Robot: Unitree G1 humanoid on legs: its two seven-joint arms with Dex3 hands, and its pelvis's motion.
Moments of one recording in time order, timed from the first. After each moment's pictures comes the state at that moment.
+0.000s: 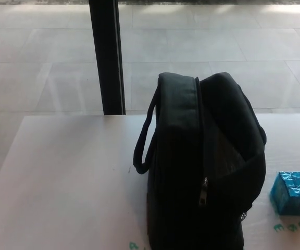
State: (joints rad) left_arm -0.04 0.61 0.18 0.79 -0.06 0.12 -0.36; right_arm 0.14 -0.64 -0.48 0.61 0.08 0.10 0.18
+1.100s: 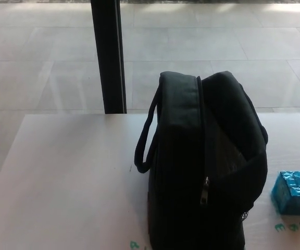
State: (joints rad) left_arm -0.03 0.63 0.22 0.76 -0.11 0.17 -0.52; right_arm -0.17 -0.66 -0.61 0.08 0.31 0.43 0.15
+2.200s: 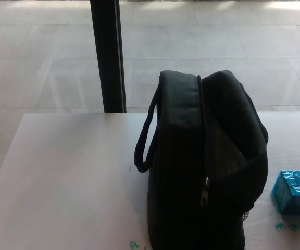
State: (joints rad) left_arm 0.00 0.63 0.21 0.74 -0.11 0.18 -0.52; right_arm -0.35 -0.75 0.07 0.15 0.01 0.36 0.29
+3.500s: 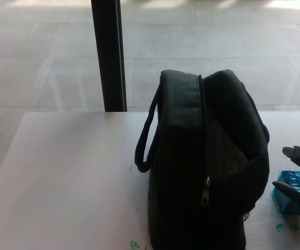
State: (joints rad) left_arm -0.04 0.64 0.22 0.75 -0.11 0.21 -0.53; right_arm -0.51 -0.68 0.30 0.34 -0.25 0.44 0.34
